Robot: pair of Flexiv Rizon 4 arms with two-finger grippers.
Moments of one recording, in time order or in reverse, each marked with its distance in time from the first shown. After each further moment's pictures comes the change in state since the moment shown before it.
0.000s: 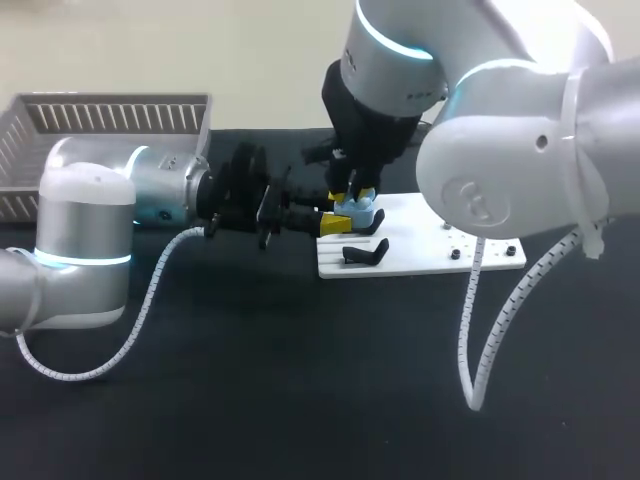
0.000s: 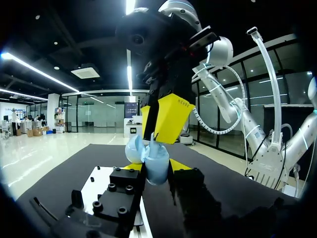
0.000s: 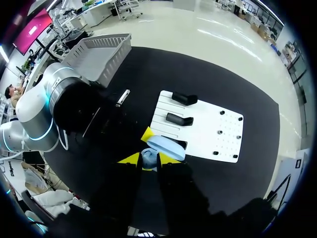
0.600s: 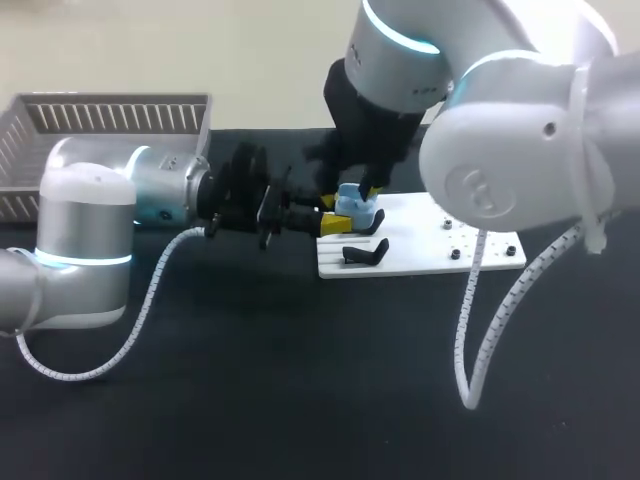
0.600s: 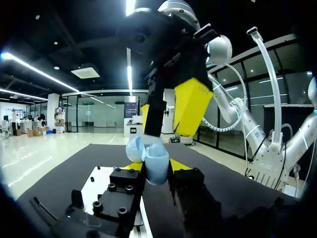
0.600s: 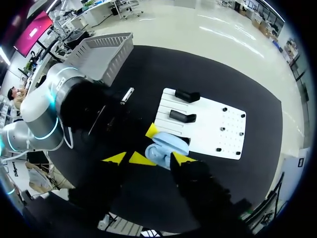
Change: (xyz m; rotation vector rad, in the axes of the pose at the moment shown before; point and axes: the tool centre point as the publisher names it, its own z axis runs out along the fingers) left arm 0.000 0.000 0.000 0.000 0.000 0.000; right arm 0.004 0.006 -0.010 -0.042 0.016 0.013
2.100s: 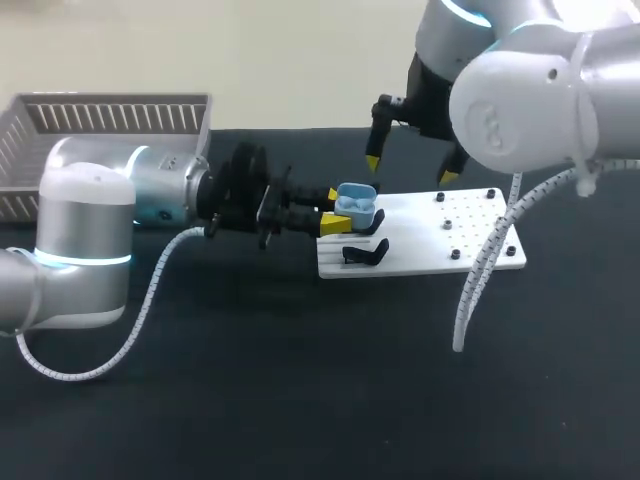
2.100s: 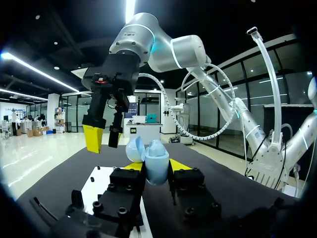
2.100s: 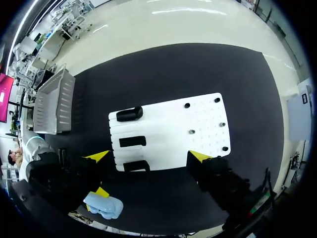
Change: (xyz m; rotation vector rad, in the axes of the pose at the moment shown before) left arm 0.000 0.000 0.000 0.000 0.000 0.000; right arm -0.044 -0.111 0.037 0.058 0.040 0.443
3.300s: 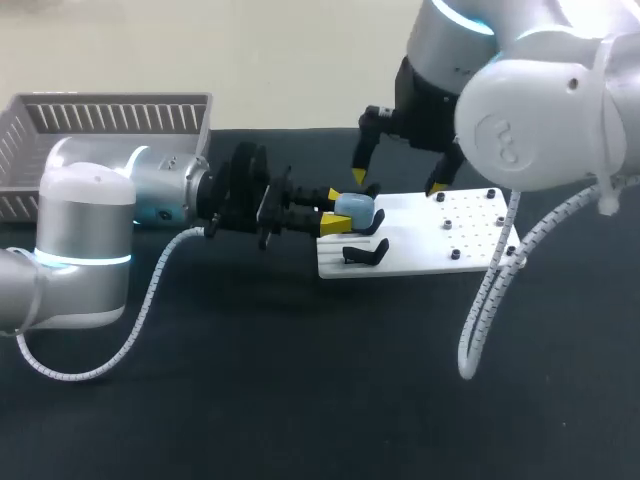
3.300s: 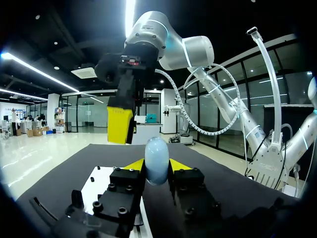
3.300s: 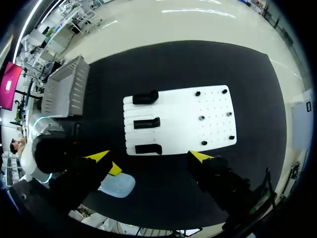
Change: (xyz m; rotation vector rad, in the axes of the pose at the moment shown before) left arm 0.000 0.000 0.000 0.000 0.000 0.000; right arm 0.033 0.020 -0.023 -0.077 -0.014 -0.072
